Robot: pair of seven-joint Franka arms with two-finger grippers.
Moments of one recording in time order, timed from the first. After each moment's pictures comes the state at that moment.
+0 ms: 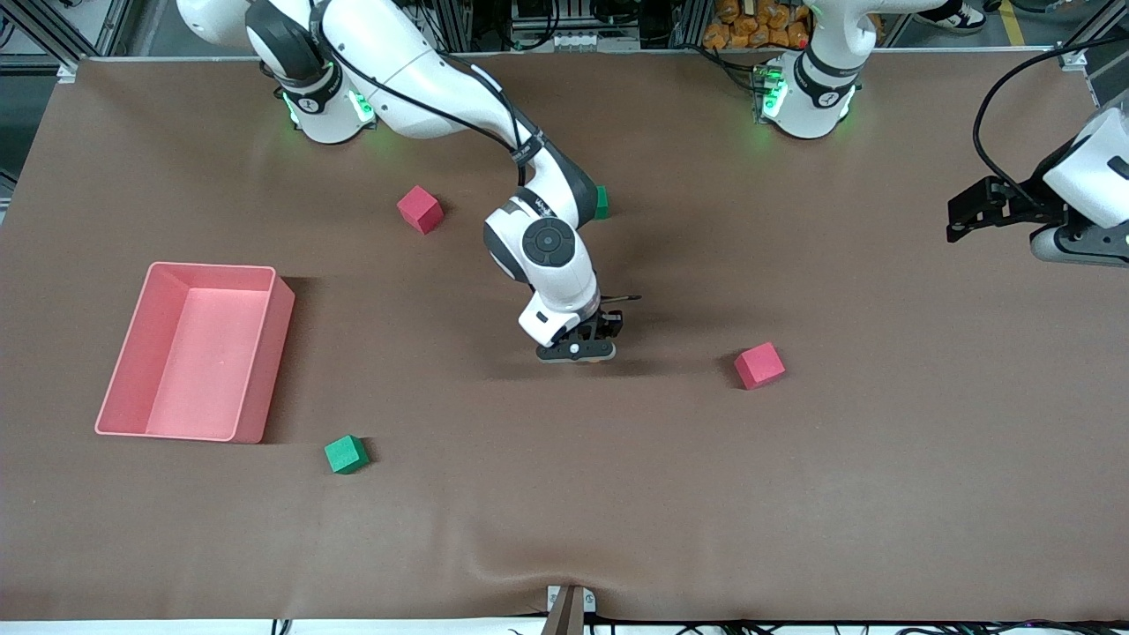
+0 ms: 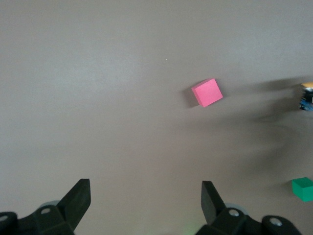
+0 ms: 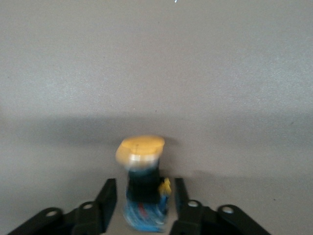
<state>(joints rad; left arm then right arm) -0.04 0.04 -0.05 -1.52 0.02 1.52 0.04 0.79 0.89 -0.01 -1.32 0.11 2.38 0.71</state>
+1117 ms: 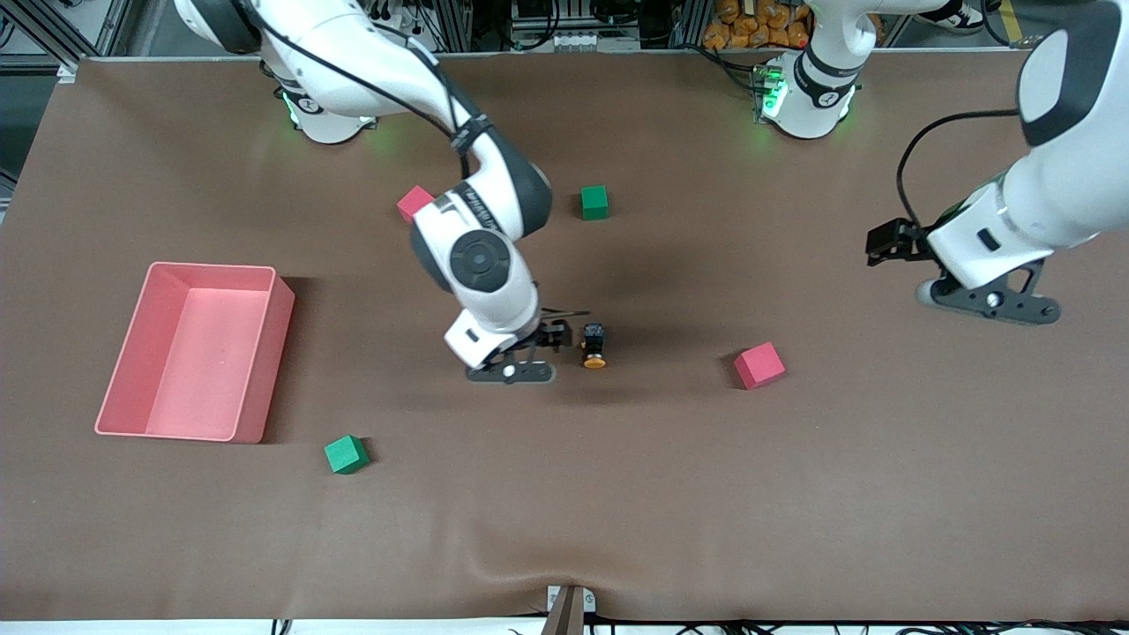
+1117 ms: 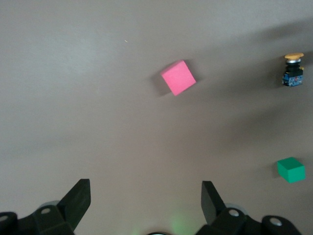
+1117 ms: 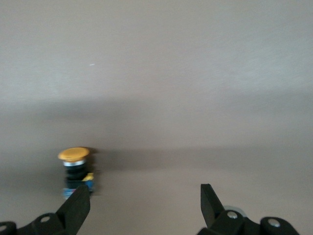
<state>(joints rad) -0.09 0.18 -0.10 -1.52 -0.04 1.52 0.03 0.63 0.70 -0.04 -1.34 0.10 2.05 0.55</state>
